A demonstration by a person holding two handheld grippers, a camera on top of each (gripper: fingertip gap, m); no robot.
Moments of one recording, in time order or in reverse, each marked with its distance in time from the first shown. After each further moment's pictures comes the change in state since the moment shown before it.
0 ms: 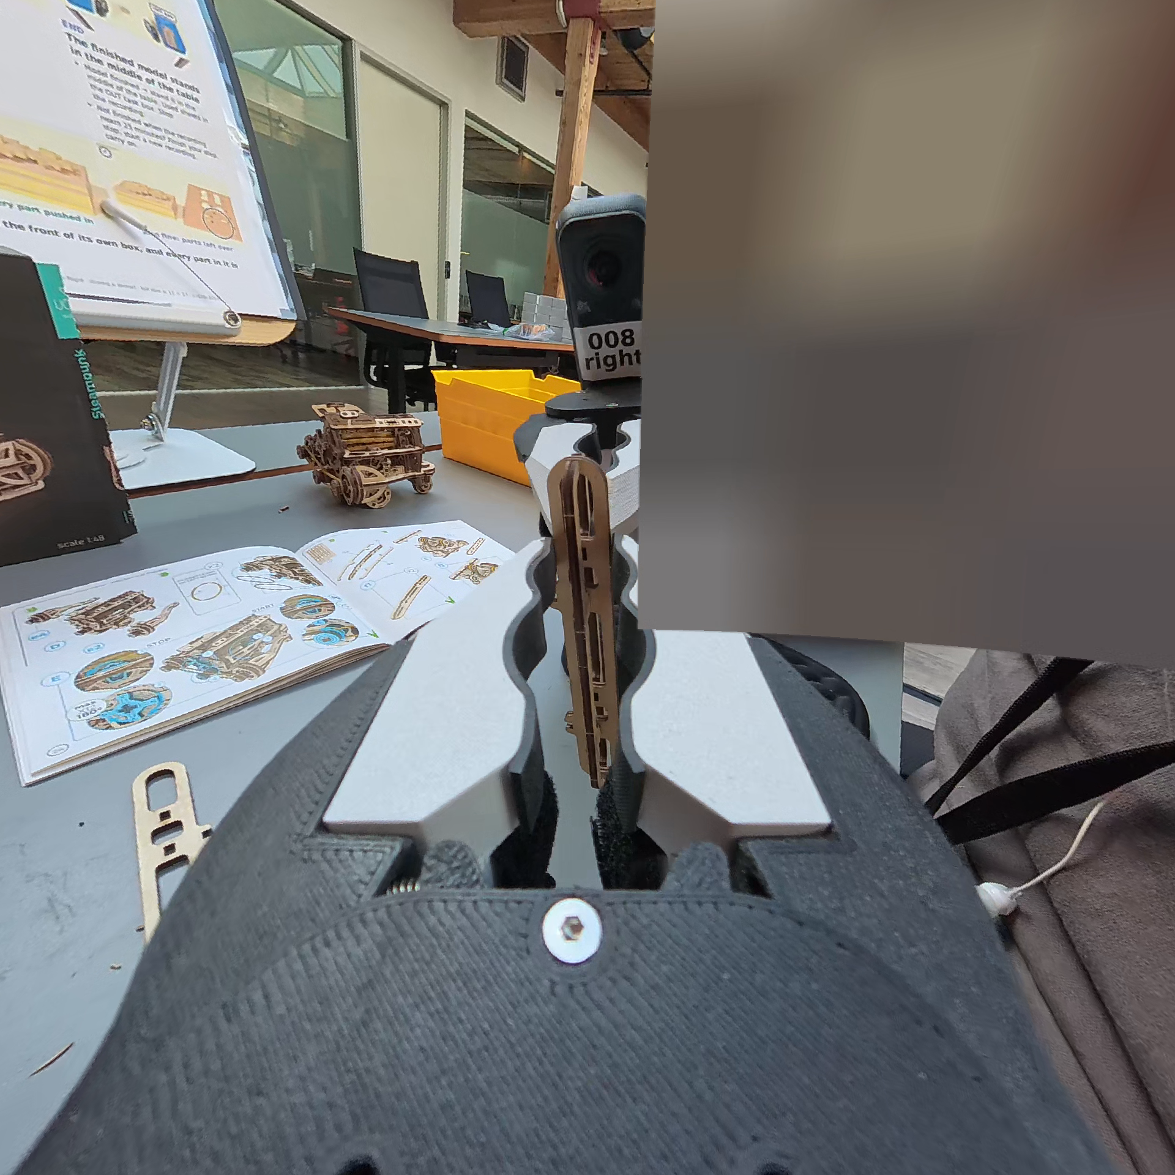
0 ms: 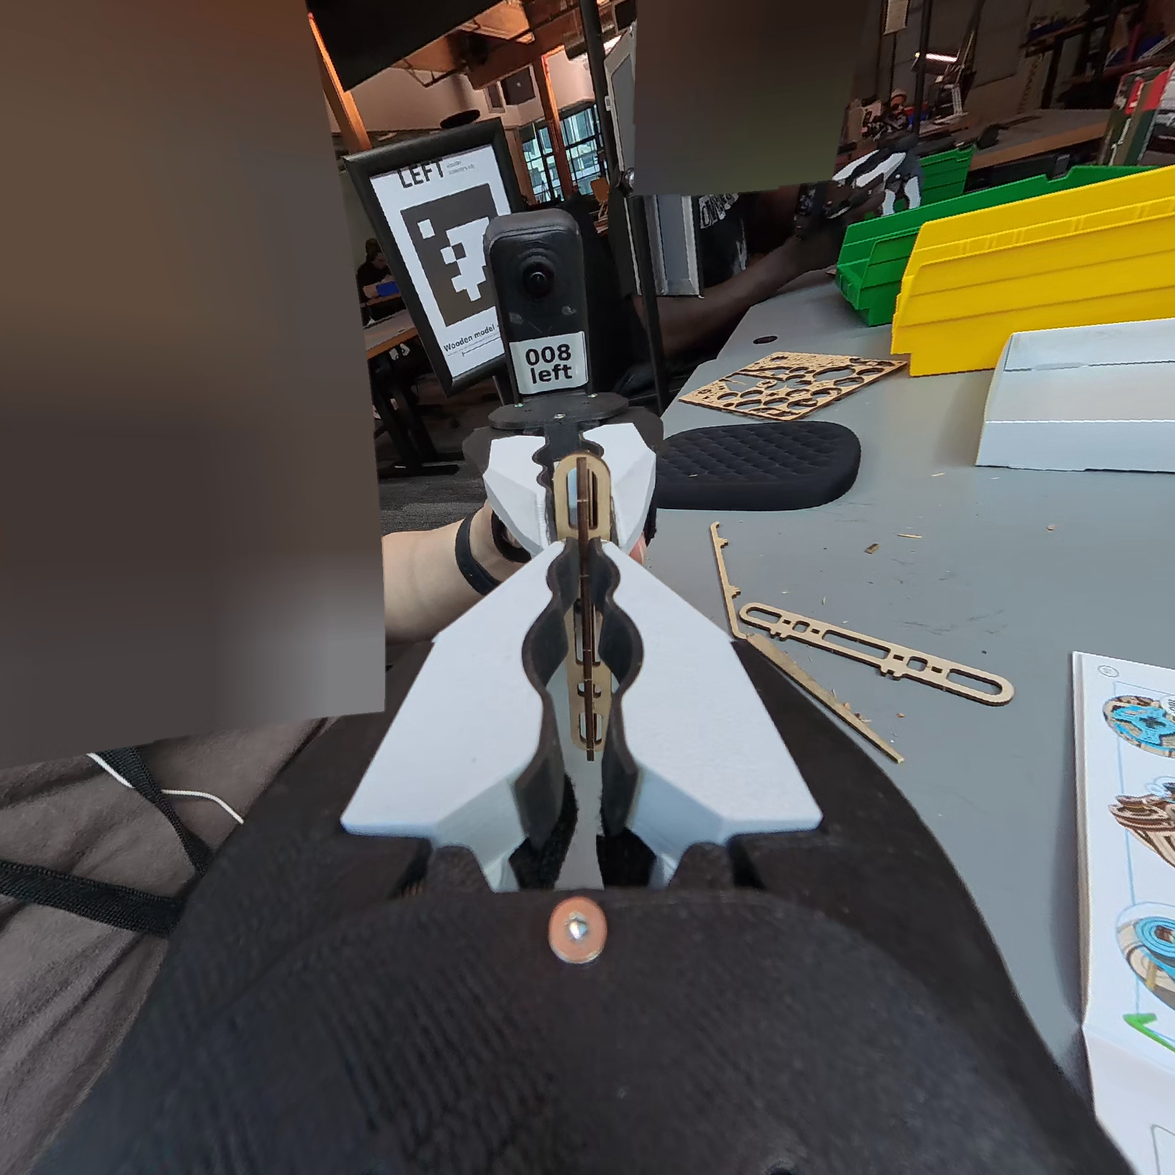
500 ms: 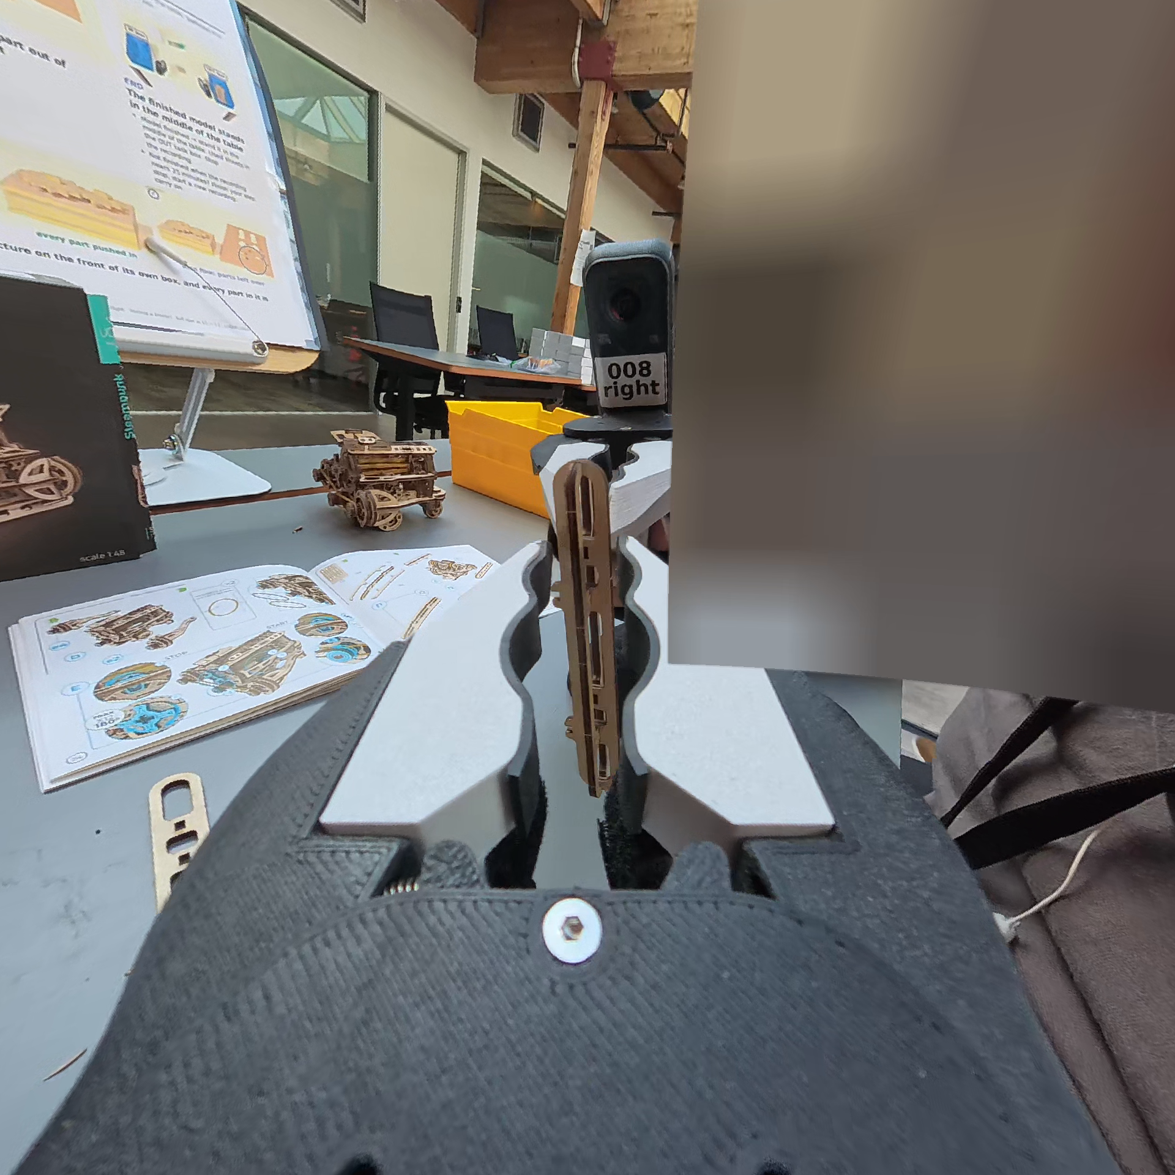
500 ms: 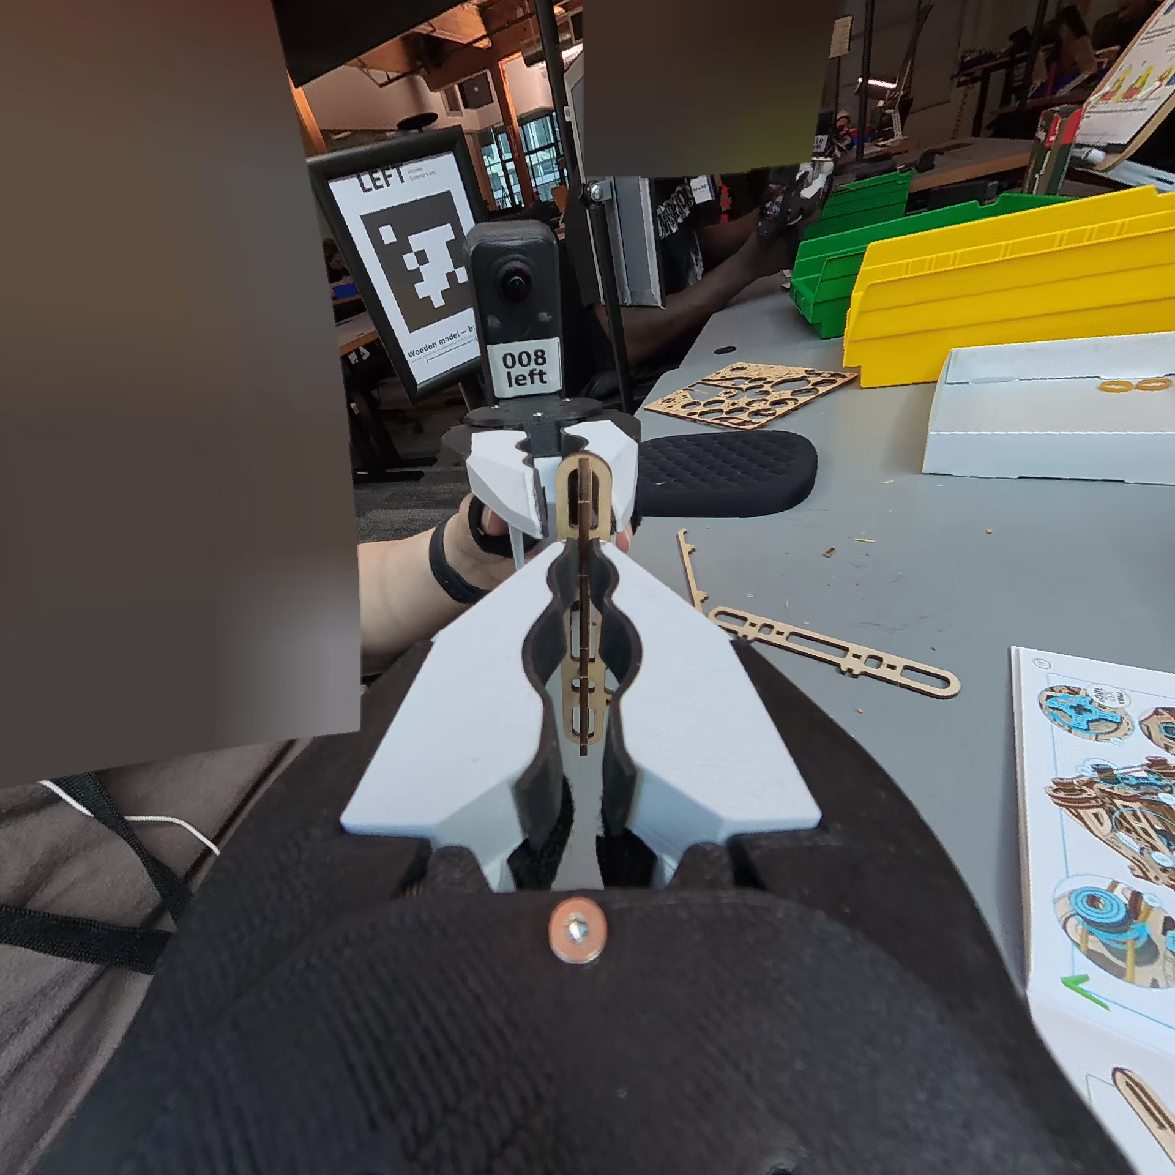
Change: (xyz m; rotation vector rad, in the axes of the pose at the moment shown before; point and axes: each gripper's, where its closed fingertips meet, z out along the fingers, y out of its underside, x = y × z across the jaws) left arm -0.007 -0.011 -0.005 0.055 -0.015 -0.025; right arm 0.008 -0.006 -0.003 0.010 0.063 -0.019
